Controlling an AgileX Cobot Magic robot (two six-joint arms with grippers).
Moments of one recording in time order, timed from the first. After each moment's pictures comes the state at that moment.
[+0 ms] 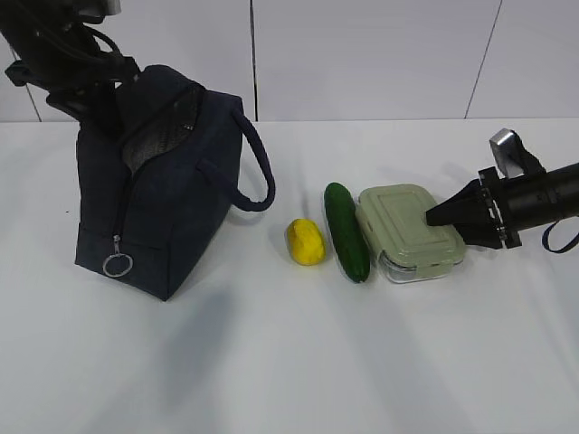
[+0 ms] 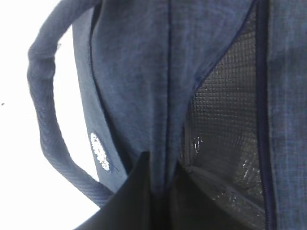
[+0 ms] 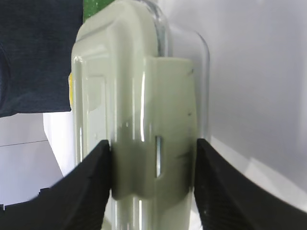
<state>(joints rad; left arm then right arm) -0.22 2.00 -1.84 -0.23 1.24 0.14 -0.26 2.35 -1.49 1.15 1.25 -1.00</state>
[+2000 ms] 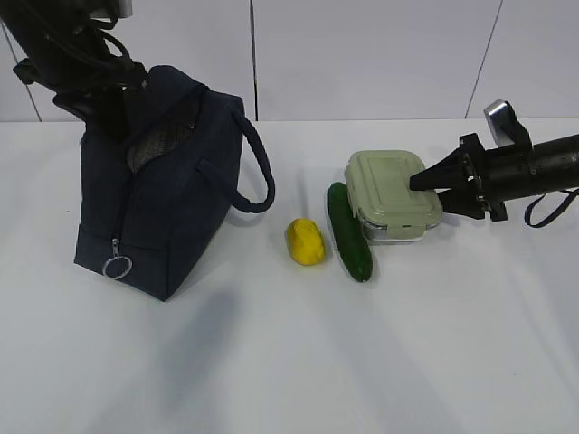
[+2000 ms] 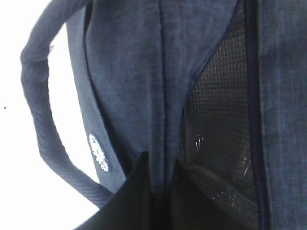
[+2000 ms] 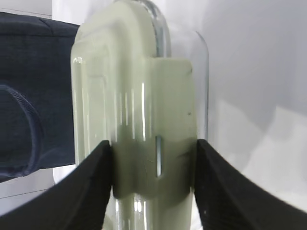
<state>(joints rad) -0.22 2.00 -1.84 -0.18 1.24 0.14 -0.20 2.27 -1.49 1.31 1.14 -0.93</state>
